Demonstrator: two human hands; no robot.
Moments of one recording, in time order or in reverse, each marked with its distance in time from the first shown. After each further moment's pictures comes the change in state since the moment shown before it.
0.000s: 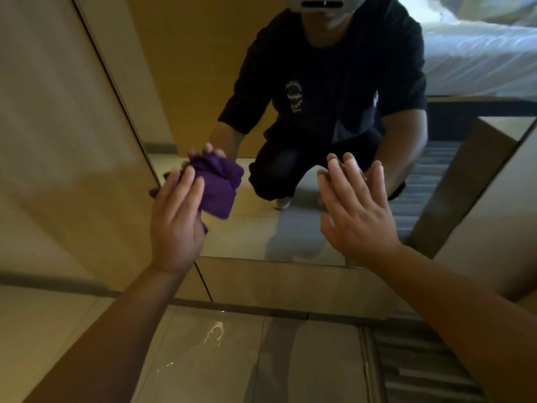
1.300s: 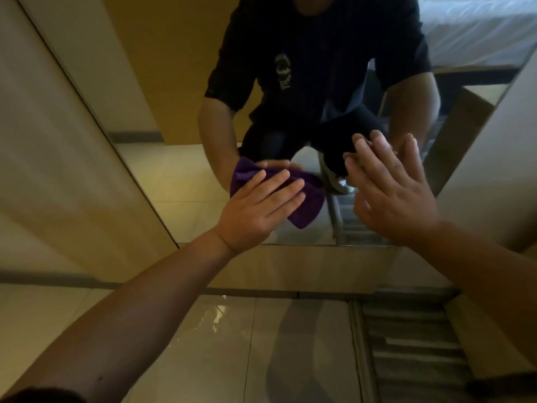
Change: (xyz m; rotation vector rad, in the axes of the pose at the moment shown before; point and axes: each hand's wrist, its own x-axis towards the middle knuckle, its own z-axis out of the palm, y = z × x) left_hand 0.013 0.089 0.079 -0.058 -0.298 0.512; right_hand -0.043 0.072 -0.017 -0.030 -0.011 -0.064
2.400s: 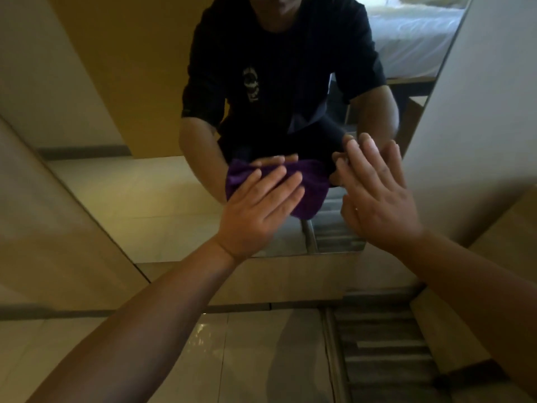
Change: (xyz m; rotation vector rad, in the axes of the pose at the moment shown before) left_hand 0.070 0.041 0.018 0.047 0.288 0.001; right_hand -0.019 0.037 -0.019 0.066 0.031 0.107
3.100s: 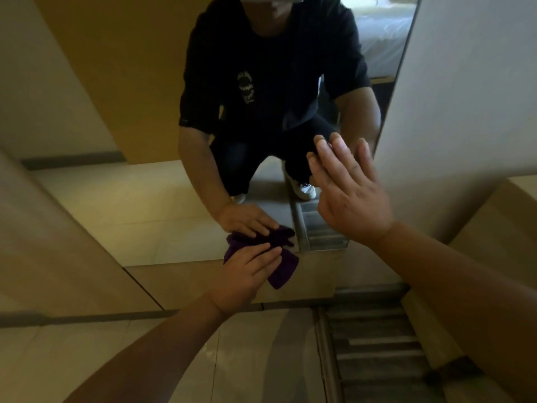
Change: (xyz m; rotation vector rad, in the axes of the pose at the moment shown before) left_hand -0.105 0.062 0.020 -0.322 -0.436 -0.049; right_hand -0.003 0.005 0.009 -0.002 0.044 -0.005
